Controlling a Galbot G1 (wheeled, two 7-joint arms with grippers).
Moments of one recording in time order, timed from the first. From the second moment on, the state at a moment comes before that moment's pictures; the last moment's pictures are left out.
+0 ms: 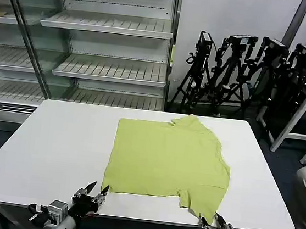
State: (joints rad) left arm 1.55 -1.29 -0.48 -2.18 -0.30 0.57 0.01; right arm -1.80 1.12 0.54 2.31 0.41 -0.45 0.12
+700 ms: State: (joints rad) left arm 1.47 -1.26 -0.48 -2.18 -0.36 0.58 0.01; right arm -1.65 1.11 0.55 2.32 0.43 -0.49 0.13
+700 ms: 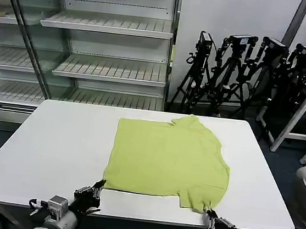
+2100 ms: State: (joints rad) left arm 1.00 -1.23 -0.36 -1.76 -0.48 0.57 0.01; right arm -1.07 1.17 0.42 1.87 0.31 -0.49 0.08
